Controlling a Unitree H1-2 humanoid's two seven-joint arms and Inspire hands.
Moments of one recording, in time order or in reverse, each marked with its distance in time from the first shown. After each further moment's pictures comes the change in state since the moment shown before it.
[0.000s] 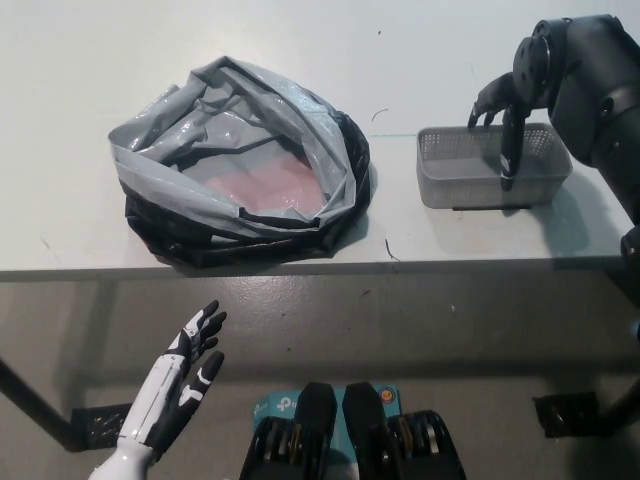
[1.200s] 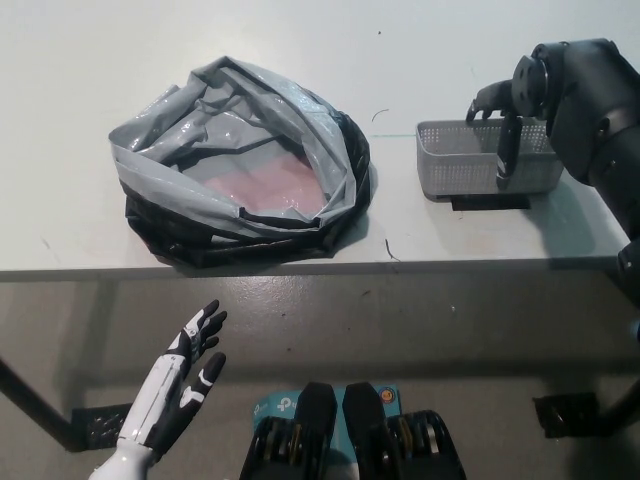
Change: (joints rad) left_arm 0.005 0.000 -0.002 -0.015 -0.001 0.001 0.000; right_arm 0.037 0.004 -0.012 0.000 -0.010 0.004 -0.134
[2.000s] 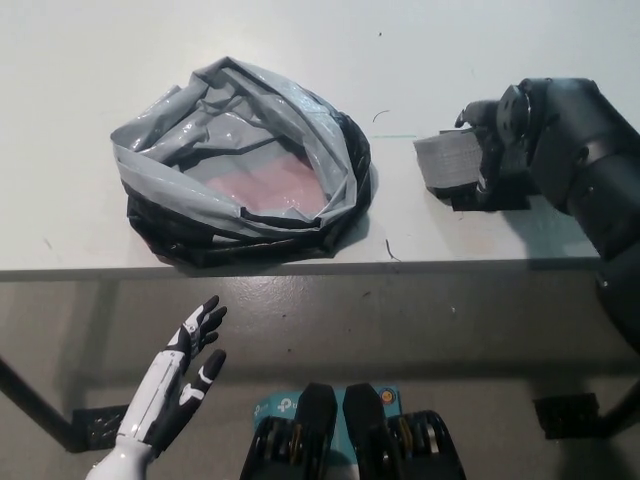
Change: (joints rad) left_arm -0.007 0.004 0.000 -0.013 0.007 0.000 0.000; right_arm 0.056 0.053 -0.075 0.054 0.019 0.029 -0.154
